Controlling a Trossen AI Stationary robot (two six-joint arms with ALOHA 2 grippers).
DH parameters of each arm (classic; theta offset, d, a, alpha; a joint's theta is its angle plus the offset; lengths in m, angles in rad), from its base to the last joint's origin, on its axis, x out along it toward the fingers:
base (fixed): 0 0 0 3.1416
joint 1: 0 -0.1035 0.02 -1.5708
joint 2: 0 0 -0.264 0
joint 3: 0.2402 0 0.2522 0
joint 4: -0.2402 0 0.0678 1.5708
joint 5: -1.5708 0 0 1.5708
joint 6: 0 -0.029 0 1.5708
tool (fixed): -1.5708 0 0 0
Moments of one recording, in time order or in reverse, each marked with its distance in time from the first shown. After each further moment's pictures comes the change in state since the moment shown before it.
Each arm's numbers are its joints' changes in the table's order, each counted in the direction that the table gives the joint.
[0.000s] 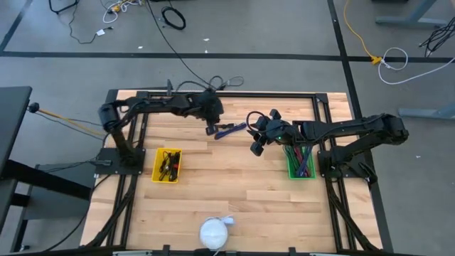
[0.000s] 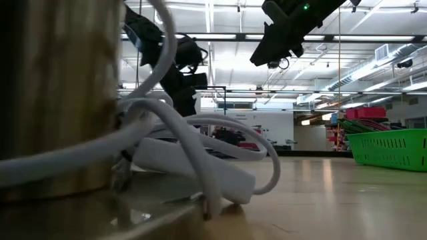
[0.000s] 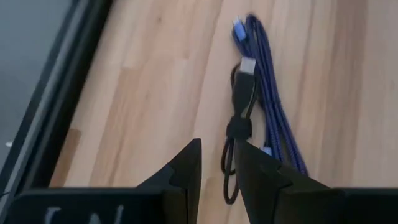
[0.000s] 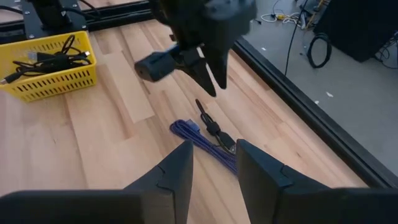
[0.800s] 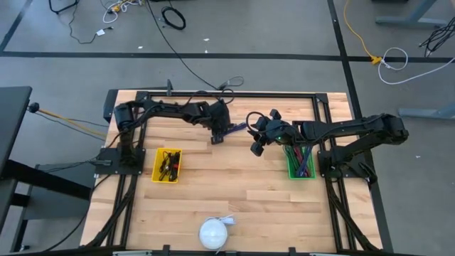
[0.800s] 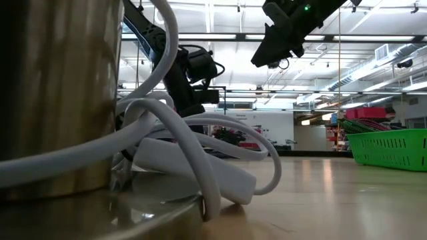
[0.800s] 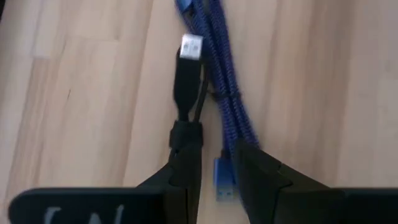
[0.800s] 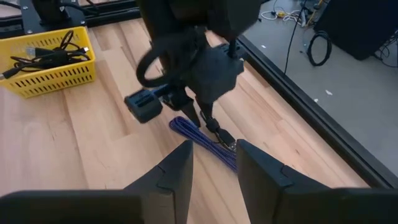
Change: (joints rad) left arm 0.086 -0.170 0.084 -0.044 -0.018 0.026; right arm 0.000 0.000 0.000 -0.014 -0.001 0.001
